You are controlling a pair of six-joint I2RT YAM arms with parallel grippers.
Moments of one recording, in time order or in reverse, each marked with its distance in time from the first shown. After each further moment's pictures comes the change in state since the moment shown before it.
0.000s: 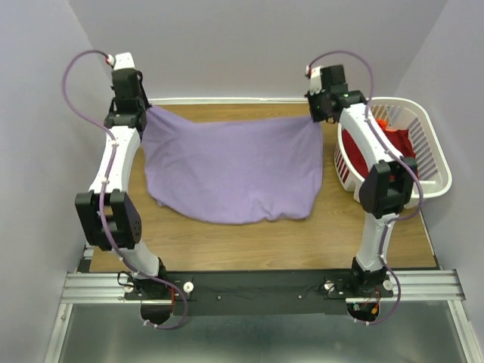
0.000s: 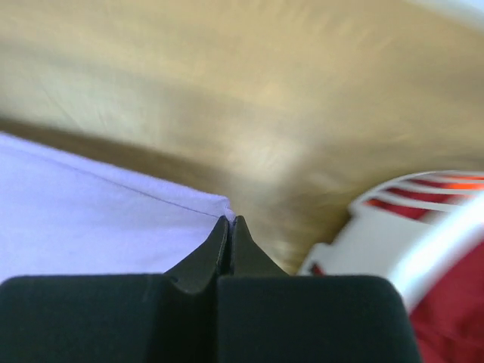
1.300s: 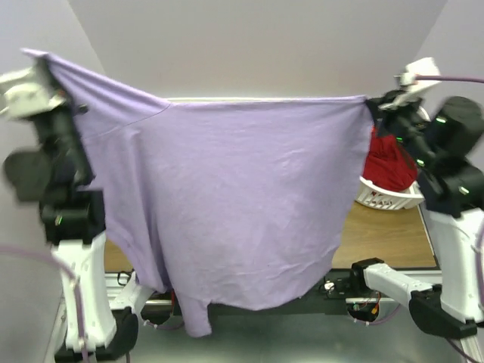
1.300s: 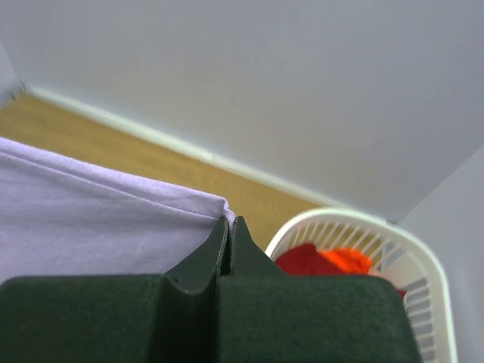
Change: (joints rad) left arm -0.015 -0.829 0.143 0.185 -0.008 0.254; right arm 0.001 -1.006 -0.148 0.019 -0.100 -0.028
